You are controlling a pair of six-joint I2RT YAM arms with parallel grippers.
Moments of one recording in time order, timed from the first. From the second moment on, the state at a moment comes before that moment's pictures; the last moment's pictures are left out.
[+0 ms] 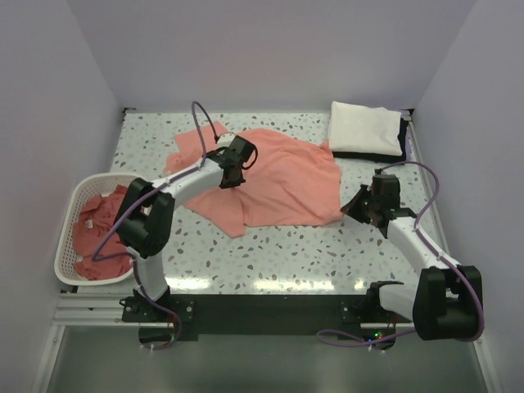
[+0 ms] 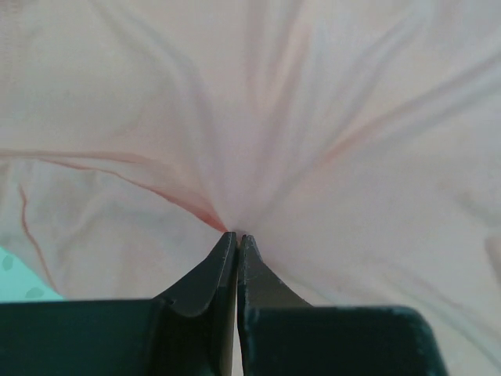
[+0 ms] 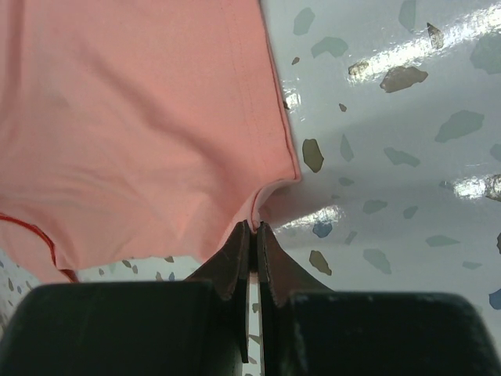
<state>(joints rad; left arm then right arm) -0.56 1.90 1.38 -0.57 -0.46 -0.70 0.05 1.17 0.60 -0.24 -0.15 0.62</state>
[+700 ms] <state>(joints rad) -0.51 1.57 1.03 -0.49 -0.37 -0.71 0.04 1.18 0.61 -0.28 -0.12 0.61</state>
